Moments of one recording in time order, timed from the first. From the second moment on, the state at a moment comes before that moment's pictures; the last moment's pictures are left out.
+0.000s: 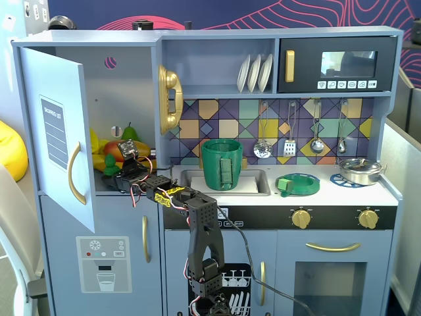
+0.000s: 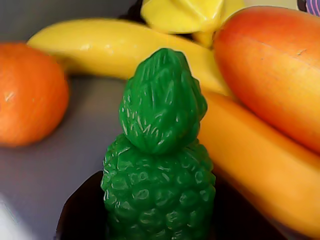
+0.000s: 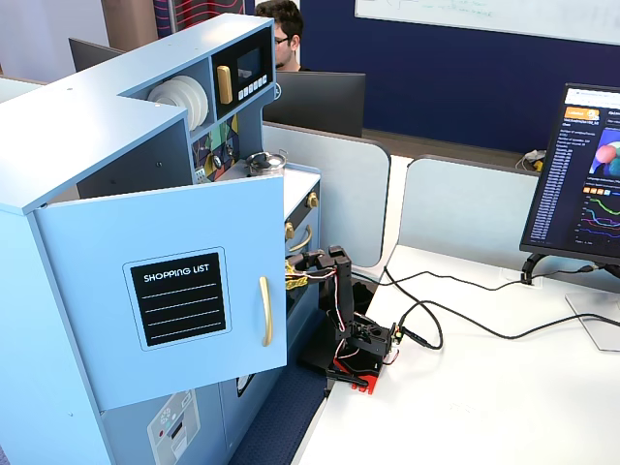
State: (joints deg) arm -43.3 89.6 88.6 1.2 -103.3
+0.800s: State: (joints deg) arm -34.4 150.7 121.6 18.5 -120.0
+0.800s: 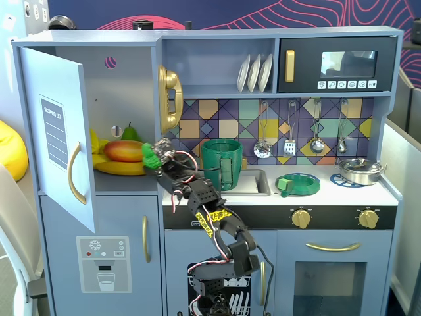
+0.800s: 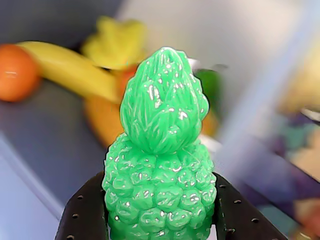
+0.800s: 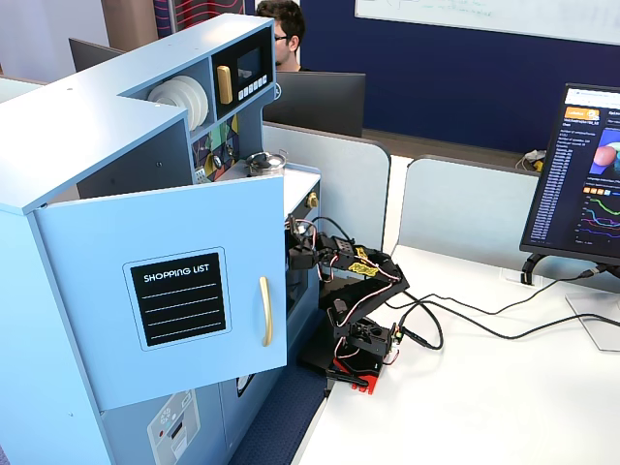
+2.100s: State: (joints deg) arm -0.4 103.2 79.0 18.5 -99.1
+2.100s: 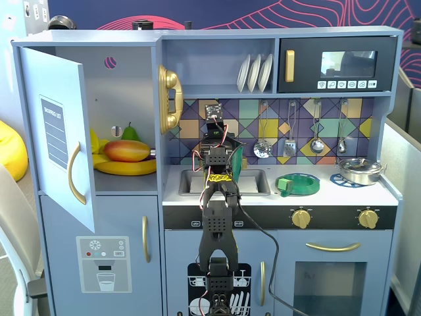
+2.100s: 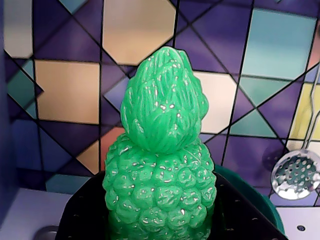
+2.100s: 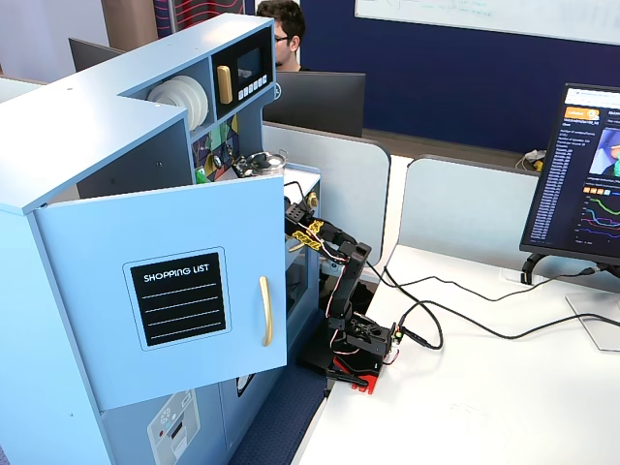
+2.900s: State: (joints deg) arm 0.8 105.0 79.8 15.7 -93.9
